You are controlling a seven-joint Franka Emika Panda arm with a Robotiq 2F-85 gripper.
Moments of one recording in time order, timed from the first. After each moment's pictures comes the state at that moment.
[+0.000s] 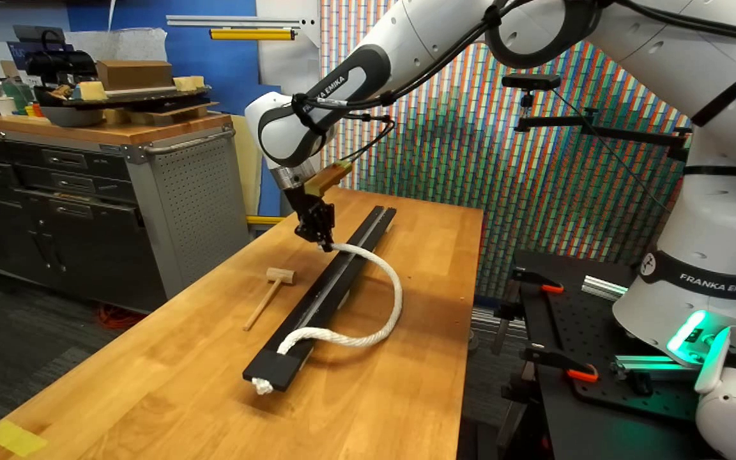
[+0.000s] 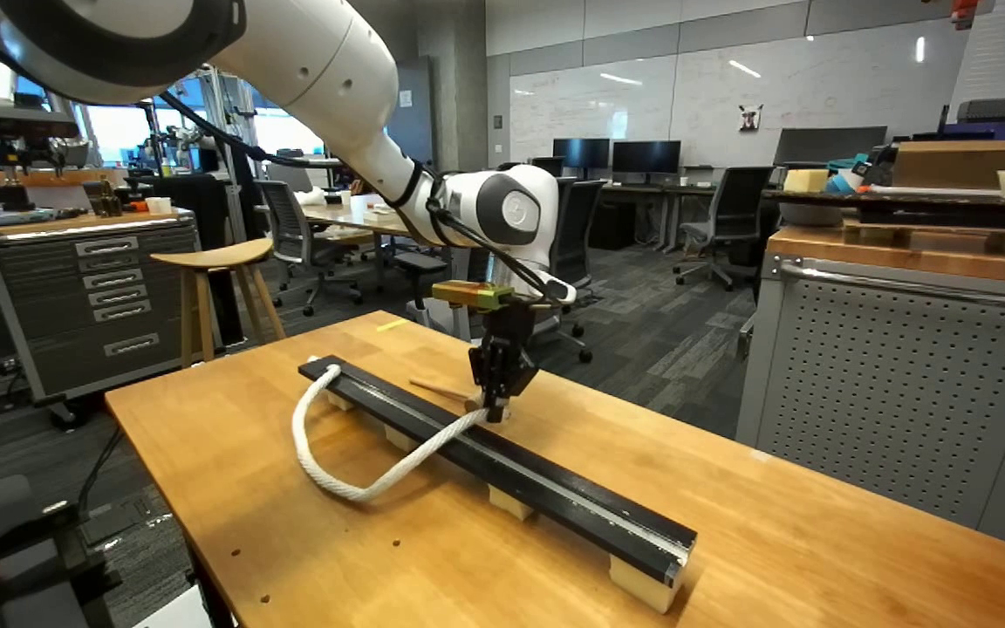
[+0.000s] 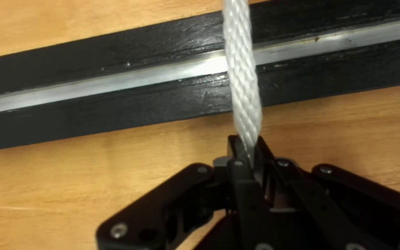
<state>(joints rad) -0.04 1.00 -0.03 -1.21 -0.10 1.84 0.15</state>
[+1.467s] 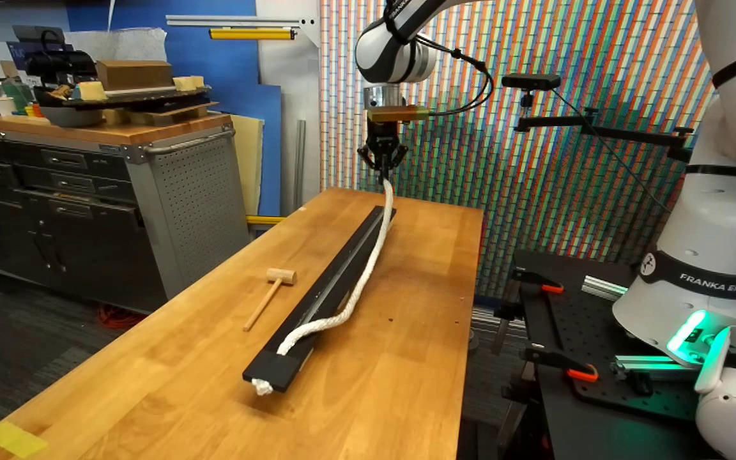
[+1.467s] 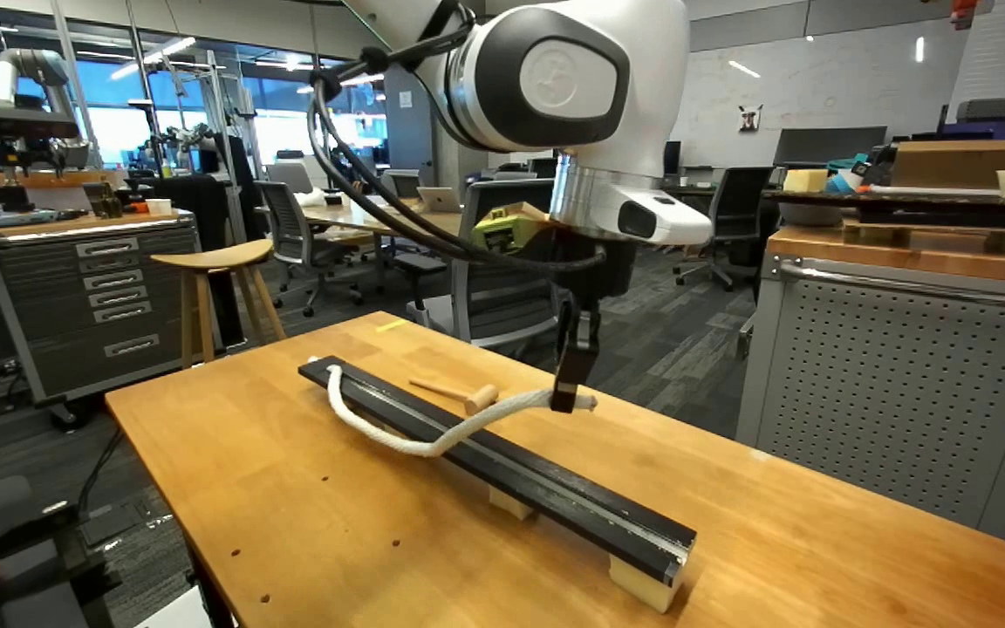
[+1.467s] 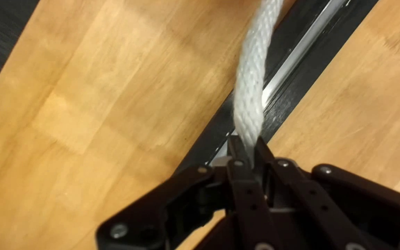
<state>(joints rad) -0.20 0.48 -0.24 -1.80 0.18 2.13 0.43</state>
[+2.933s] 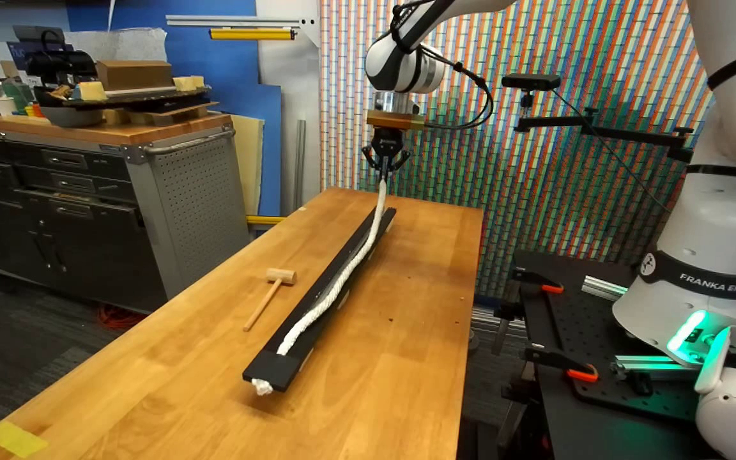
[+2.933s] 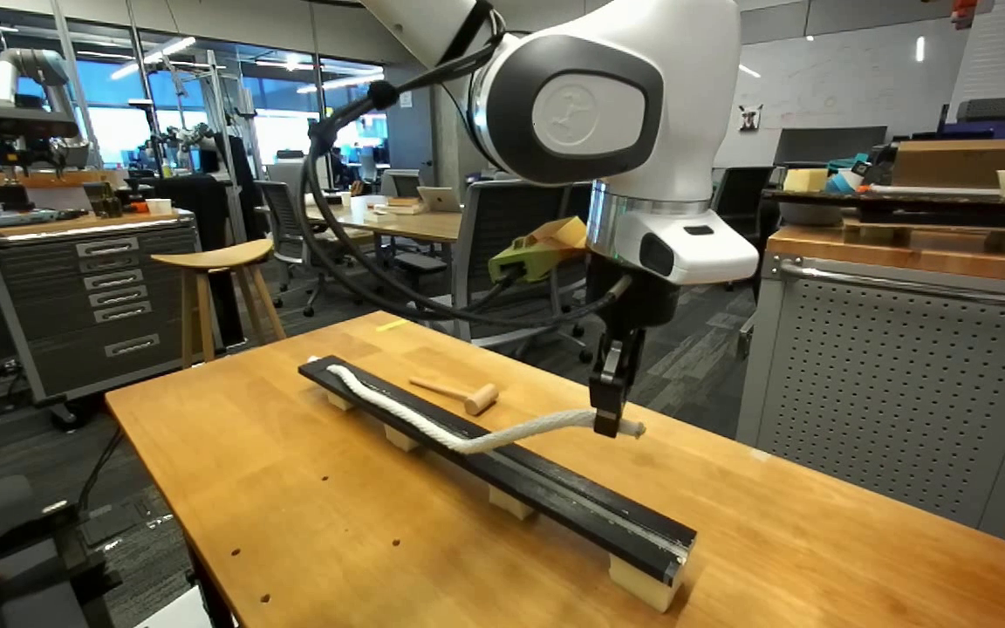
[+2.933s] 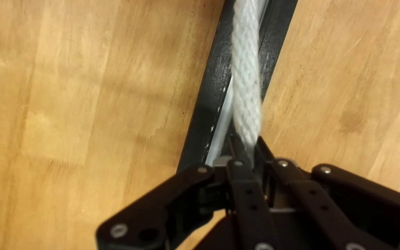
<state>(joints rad) -0.24 0.52 -0.27 -1.82 0.30 2.27 0.60</state>
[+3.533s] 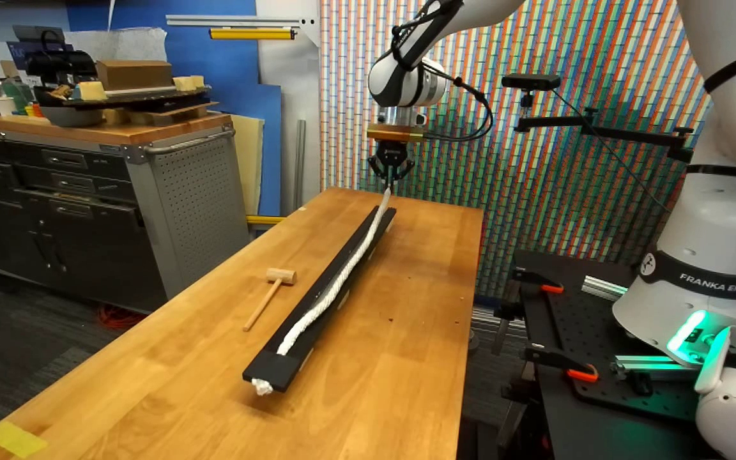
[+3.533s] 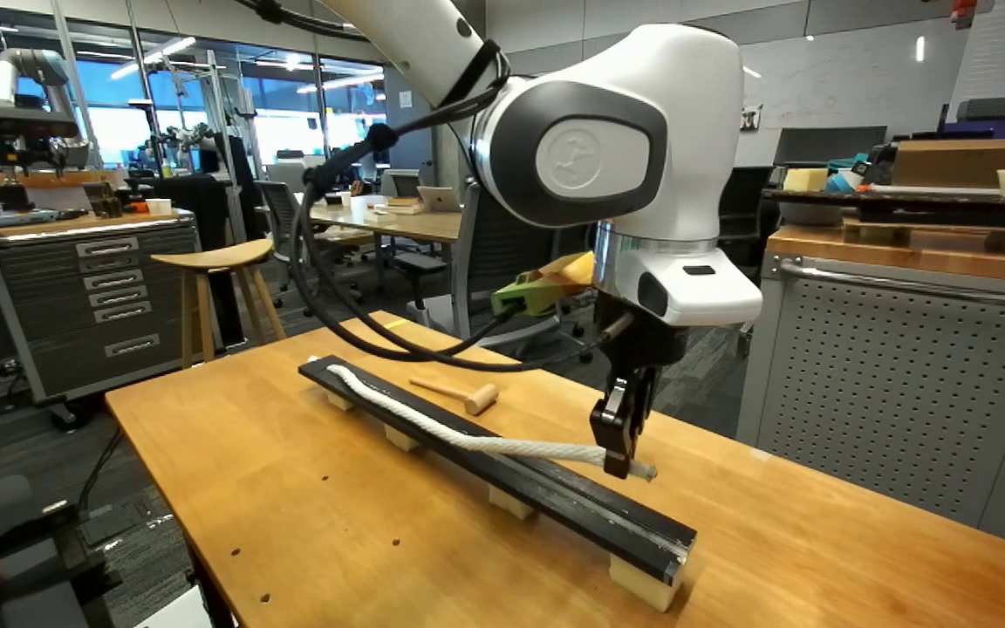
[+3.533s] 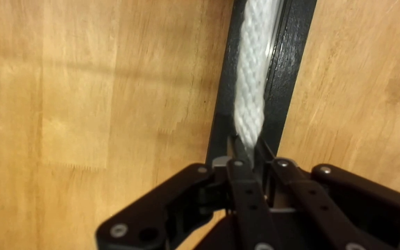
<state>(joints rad) -0.24 0.56 -0.29 -1.83 0.27 2.33 0.73</state>
